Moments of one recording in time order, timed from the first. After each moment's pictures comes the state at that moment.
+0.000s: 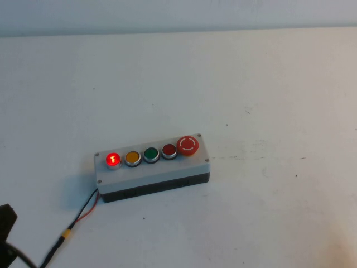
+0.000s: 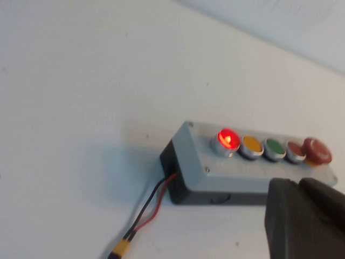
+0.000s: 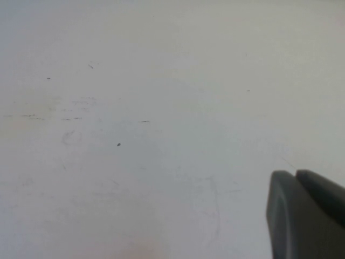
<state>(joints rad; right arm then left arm) -0.01 -0.01 0.03 0.25 0.34 -0.21 -0.13 0.26 -0.30 -0.34 0.47 -0.09</state>
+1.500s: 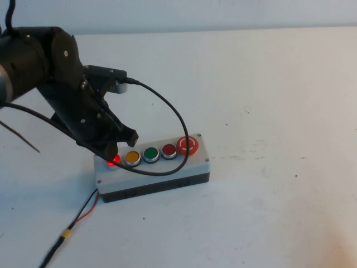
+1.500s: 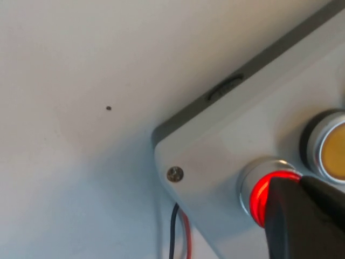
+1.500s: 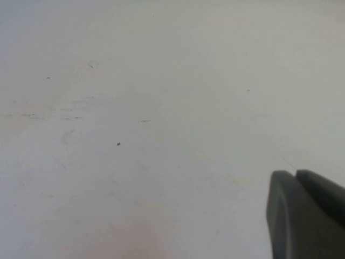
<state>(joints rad) -0.01 -0.01 0.03 0.25 0.34 -0.21 -0.36 1.76 -1.39 -0.11 1.09 0.20</state>
